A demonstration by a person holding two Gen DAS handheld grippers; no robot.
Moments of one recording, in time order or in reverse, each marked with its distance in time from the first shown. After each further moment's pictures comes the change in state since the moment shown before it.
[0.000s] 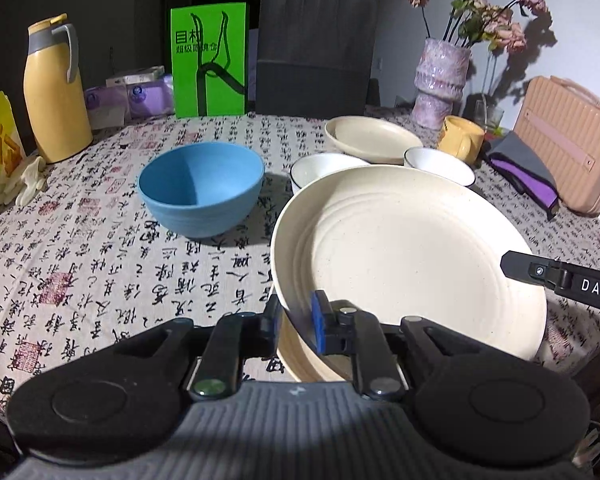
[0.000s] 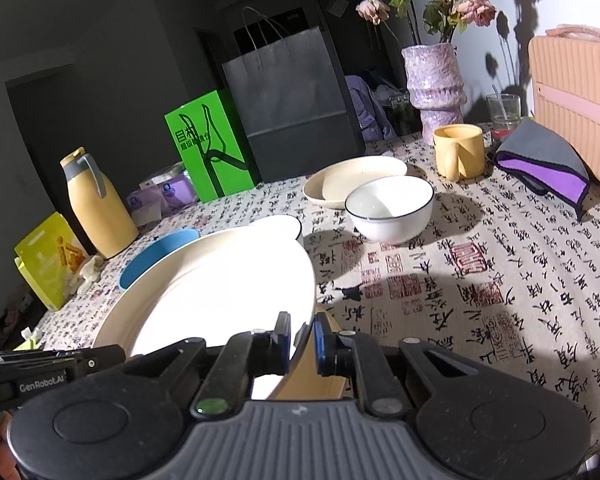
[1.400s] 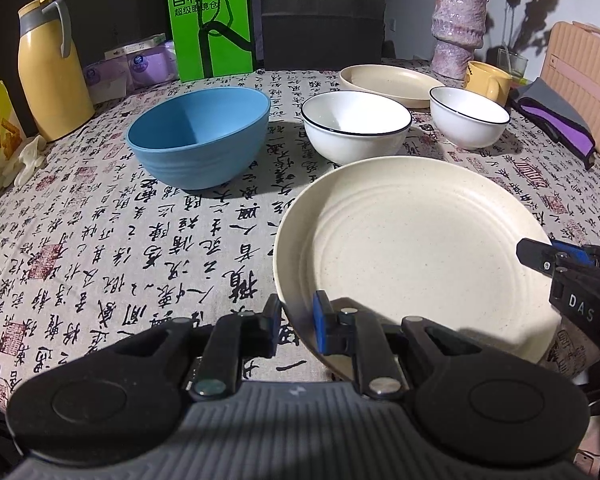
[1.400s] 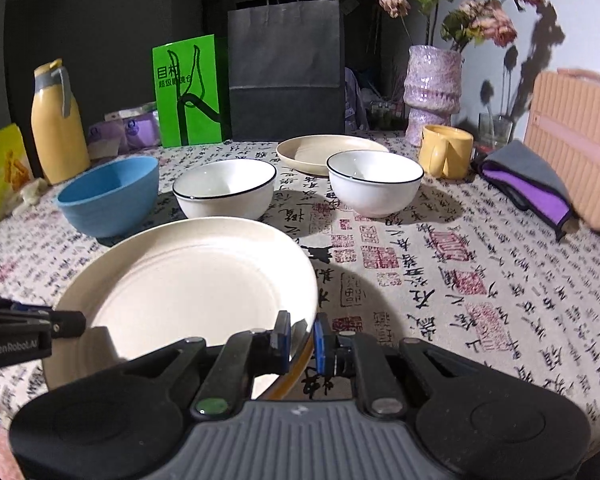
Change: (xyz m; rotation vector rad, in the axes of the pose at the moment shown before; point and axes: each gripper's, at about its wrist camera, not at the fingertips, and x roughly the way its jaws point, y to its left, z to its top) left arm 0.049 -0.008 -0.027 0.055 0.082 0.088; right arm 0.045 0.023 -0.044 -0.230 0.023 -0.218
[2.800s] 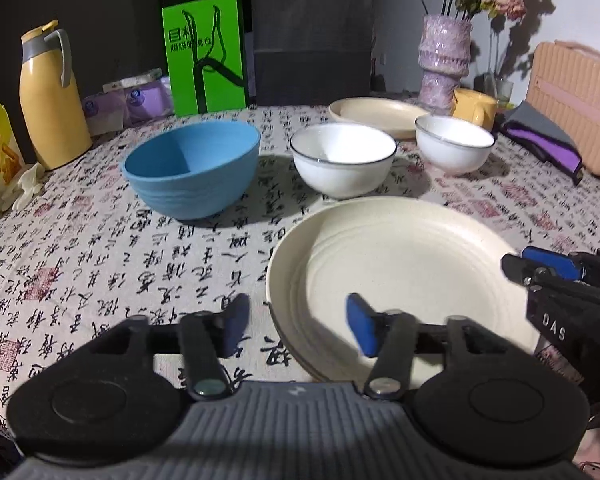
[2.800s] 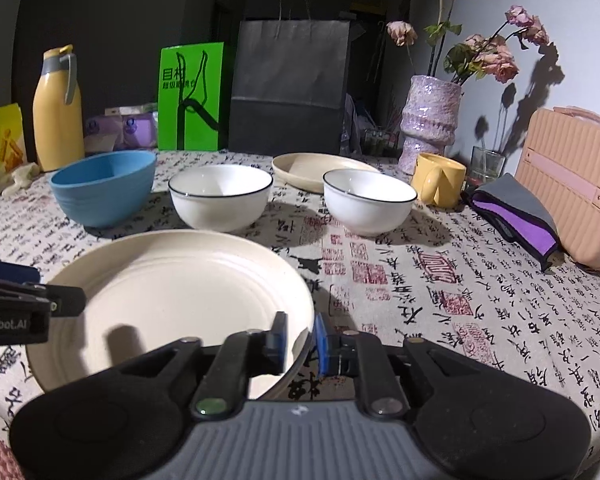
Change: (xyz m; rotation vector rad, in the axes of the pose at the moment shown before) left arm -0.011 -0.004 -0.008 0.009 -0.134 -0.020; right arm 0.000 0.006 -0.012 -0.073 -0.077 -0.047
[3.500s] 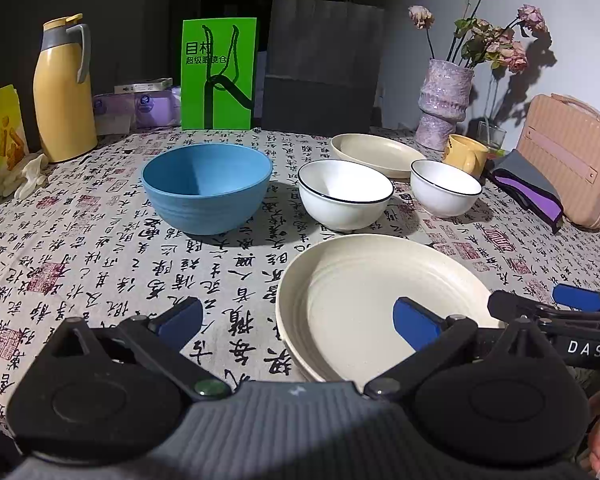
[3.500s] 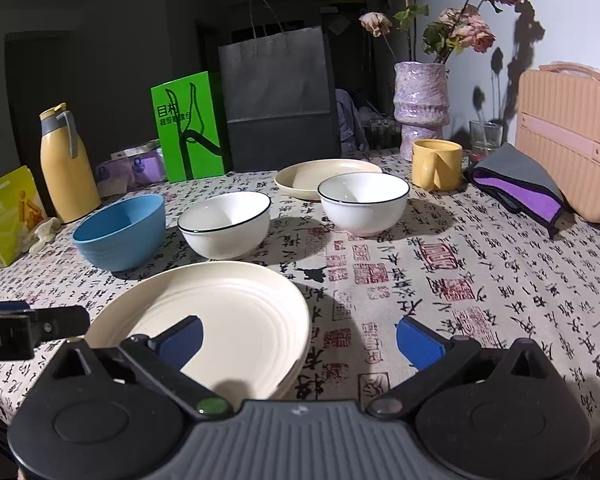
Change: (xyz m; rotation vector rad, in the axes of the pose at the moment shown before) left arm -0.027 0.024 0.003 -0.107 -0.059 -0.066; right arm -0.023 -0.030 0.008 0.176 0.004 0.102
